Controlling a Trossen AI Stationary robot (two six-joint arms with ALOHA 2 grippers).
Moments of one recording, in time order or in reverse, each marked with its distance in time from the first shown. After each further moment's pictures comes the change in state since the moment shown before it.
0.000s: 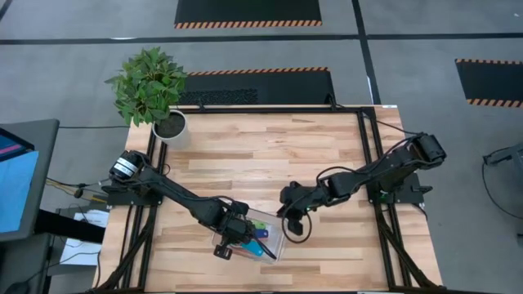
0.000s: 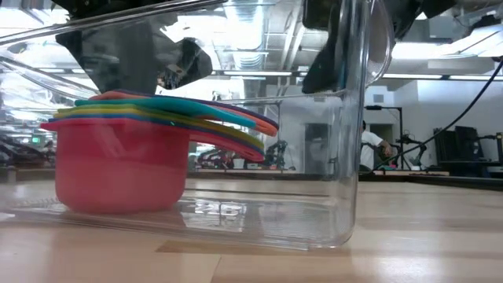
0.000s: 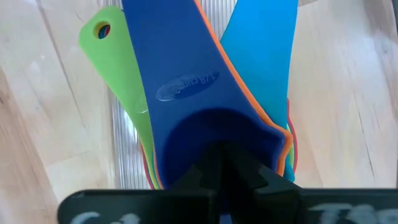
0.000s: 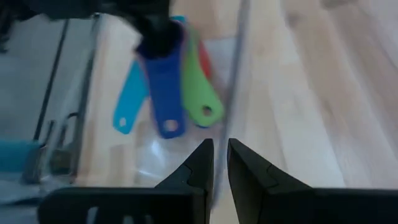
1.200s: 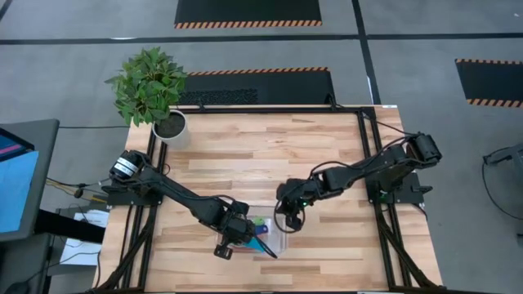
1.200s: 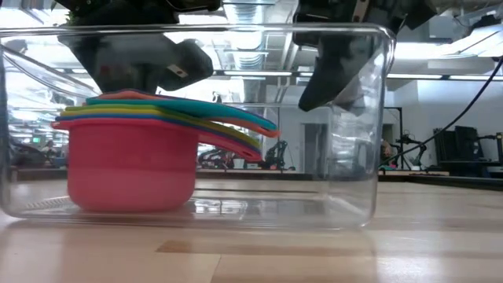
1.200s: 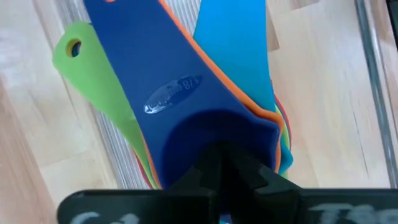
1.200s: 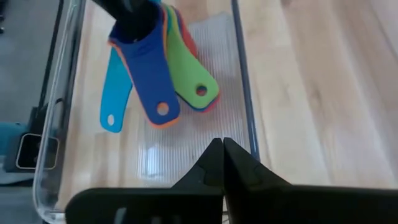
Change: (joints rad) left arm 0.000 0.000 0.000 0.003 0.024 -0.004; right arm -0.091 0.048 0.031 -0.120 -0.094 -0.101
